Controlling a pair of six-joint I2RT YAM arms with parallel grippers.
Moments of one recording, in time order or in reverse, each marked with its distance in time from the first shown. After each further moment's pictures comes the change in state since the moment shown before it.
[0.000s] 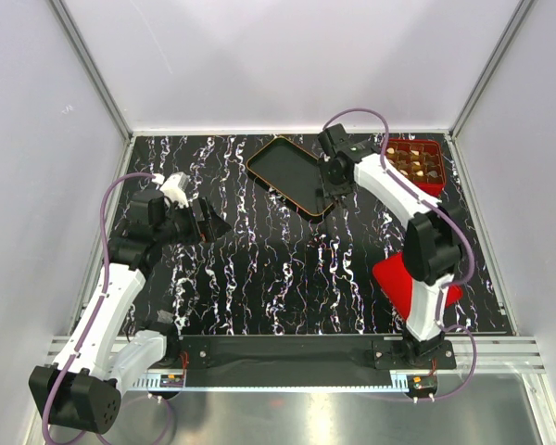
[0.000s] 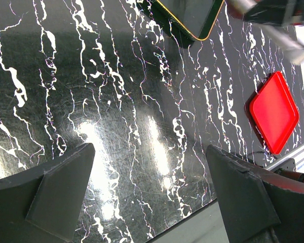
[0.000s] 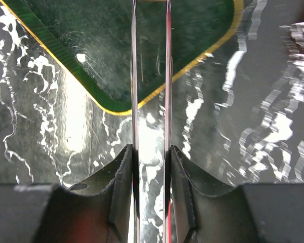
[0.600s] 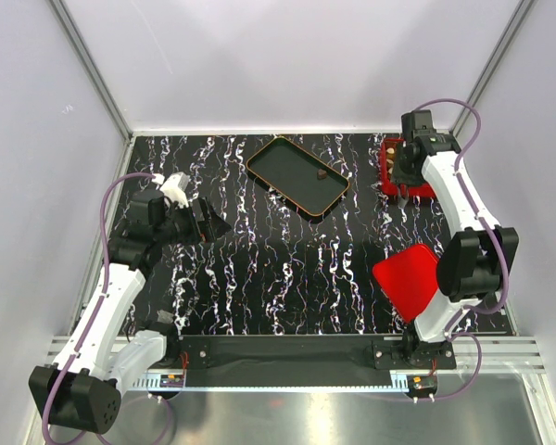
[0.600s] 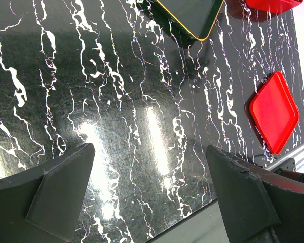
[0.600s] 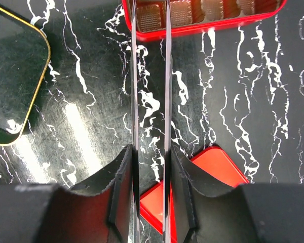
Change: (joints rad) left arm 0.000 0.000 0.000 0.000 0.000 0.000; right arm -0.380 -0.248 -0.094 -0.080 0.059 -0.005
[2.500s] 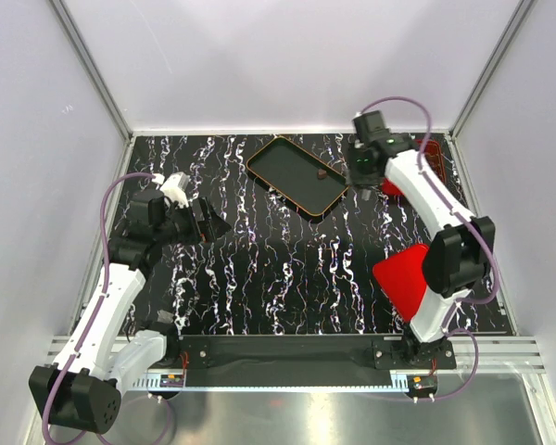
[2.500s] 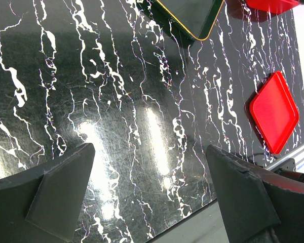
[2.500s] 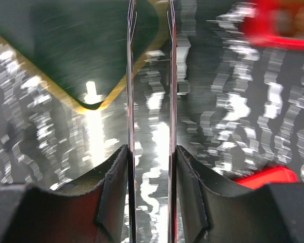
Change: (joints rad) left arm 0.000 0.000 0.000 0.000 0.000 0.000; right arm 0.190 0.072 0.069 0.012 -0.073 0.043
